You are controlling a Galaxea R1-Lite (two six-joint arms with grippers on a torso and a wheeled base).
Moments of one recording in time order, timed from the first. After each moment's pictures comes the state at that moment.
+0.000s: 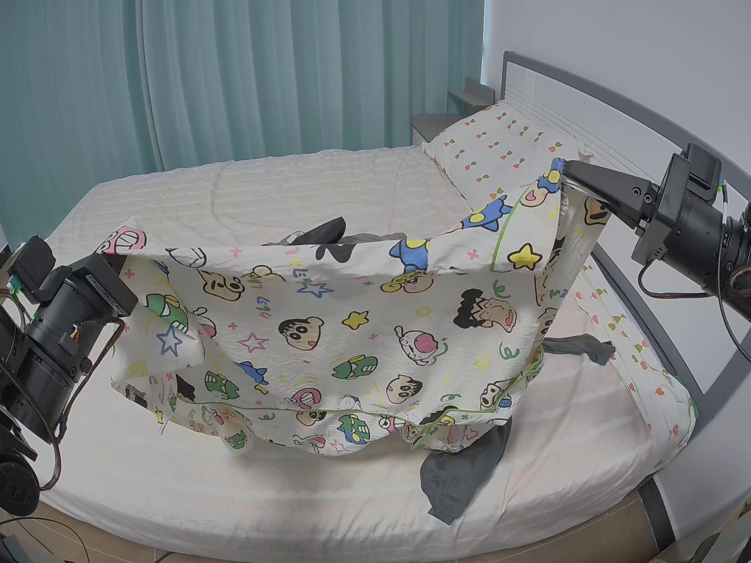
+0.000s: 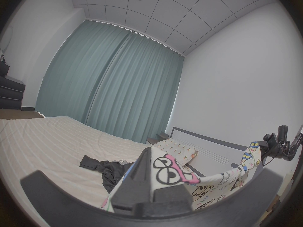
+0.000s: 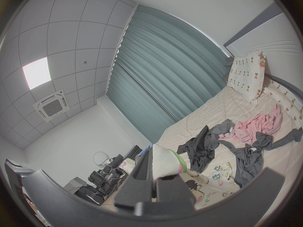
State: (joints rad) left arm -0.35 1.34 -0.32 -1.27 0.21 -0.26; right arm 0.46 1.41 -0.77 -0.79 0.35 0.76
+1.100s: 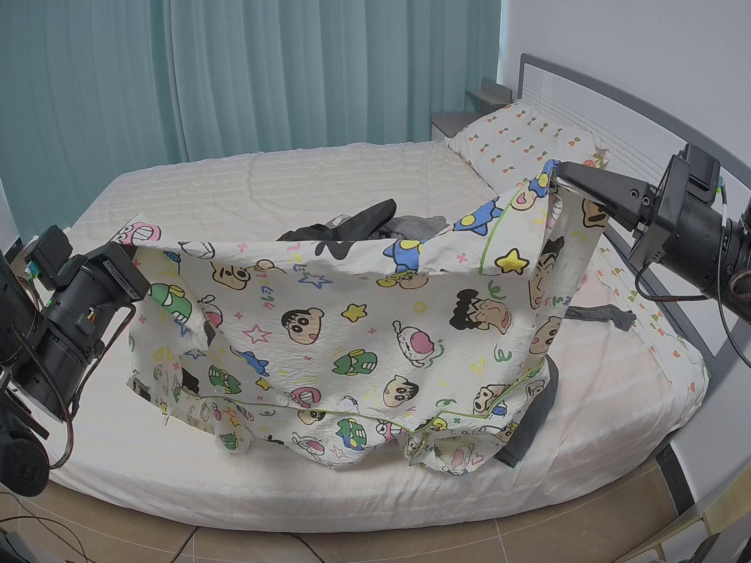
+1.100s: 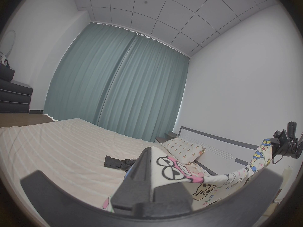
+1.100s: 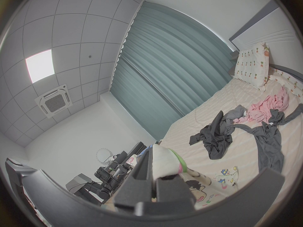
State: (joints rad) left arm -0.30 1.43 -0.38 -1.27 0.20 -0.26; right arm 0.48 1.41 -0.77 -0.80 0.36 0.76
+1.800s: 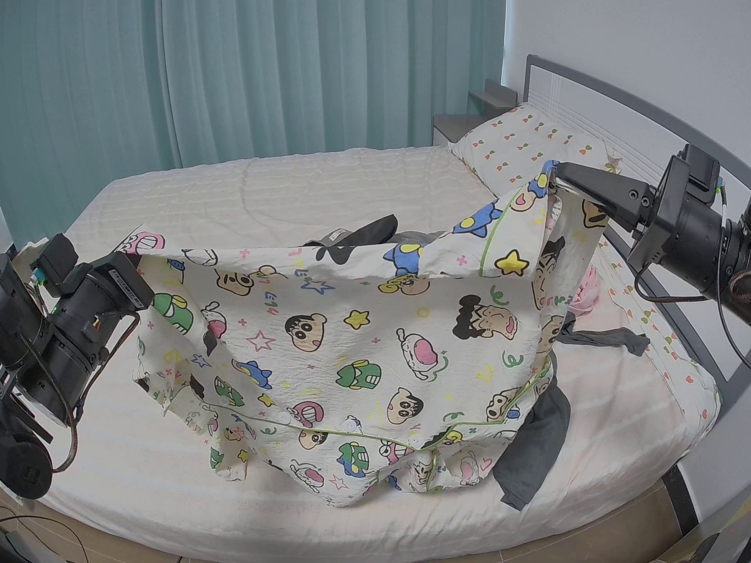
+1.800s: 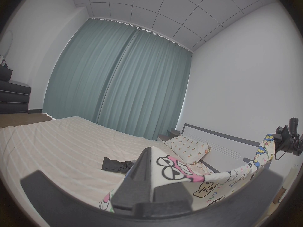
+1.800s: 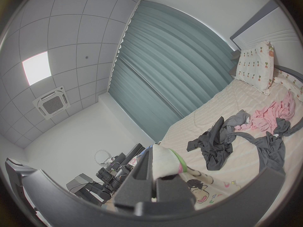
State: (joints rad) left arm -0.30 1.44 -0.36 -1.27 0.21 -0.26; right arm 0.49 1.41 -0.77 -0.80 0.35 0.76
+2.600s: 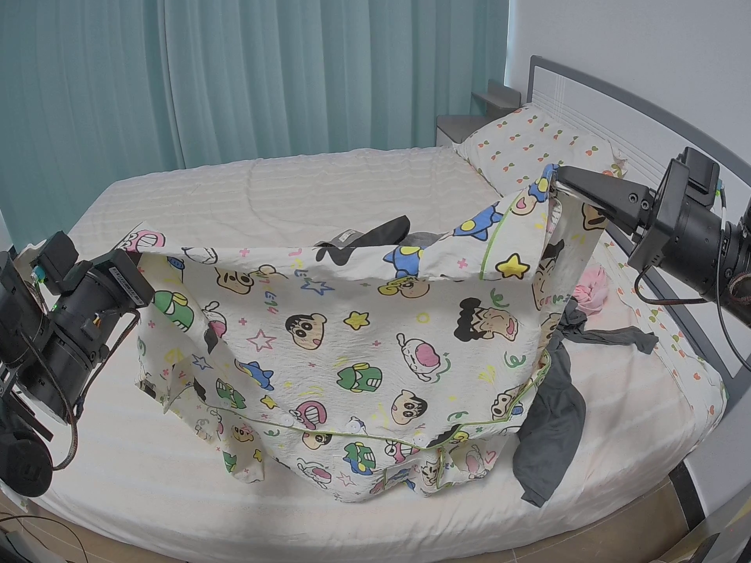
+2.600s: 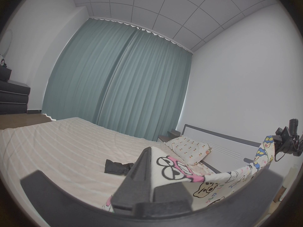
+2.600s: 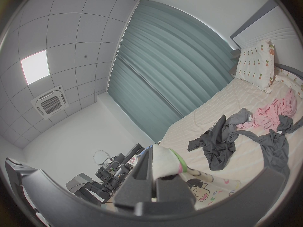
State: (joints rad) left arm -0.29 1.44 -0.37 -1.27 0.20 -0.26; right arm 0.49 1.40 -0.76 -0.80 0.35 0.76
